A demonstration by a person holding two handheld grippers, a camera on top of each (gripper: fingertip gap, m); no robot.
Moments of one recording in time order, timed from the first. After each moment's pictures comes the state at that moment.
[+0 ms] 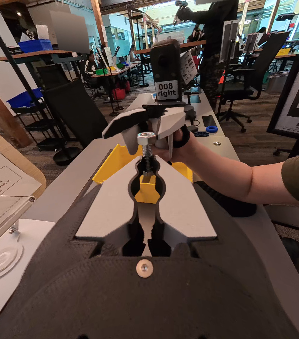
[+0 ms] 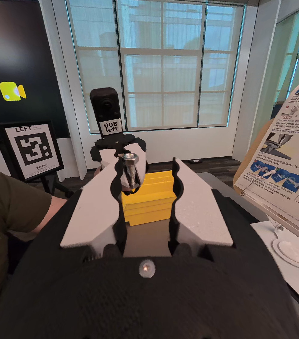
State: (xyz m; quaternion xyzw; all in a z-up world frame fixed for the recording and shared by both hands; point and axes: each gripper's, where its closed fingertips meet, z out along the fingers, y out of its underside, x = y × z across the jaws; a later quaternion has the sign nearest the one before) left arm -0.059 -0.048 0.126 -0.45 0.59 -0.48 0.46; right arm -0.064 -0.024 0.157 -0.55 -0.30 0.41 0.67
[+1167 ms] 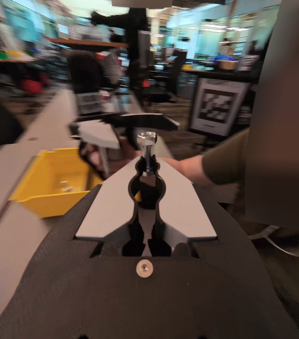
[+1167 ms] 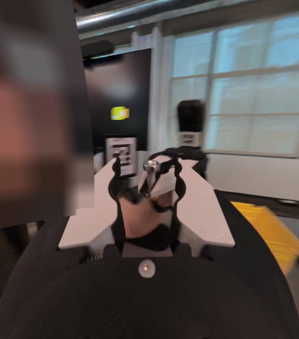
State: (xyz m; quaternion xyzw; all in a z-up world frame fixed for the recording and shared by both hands) left arm -0.076 -0.108 0.127 -0.38 0.65 -0.59 0.30; right arm -0.094 -0.091 0.168 -0.40 -0.41 0.57 0.59
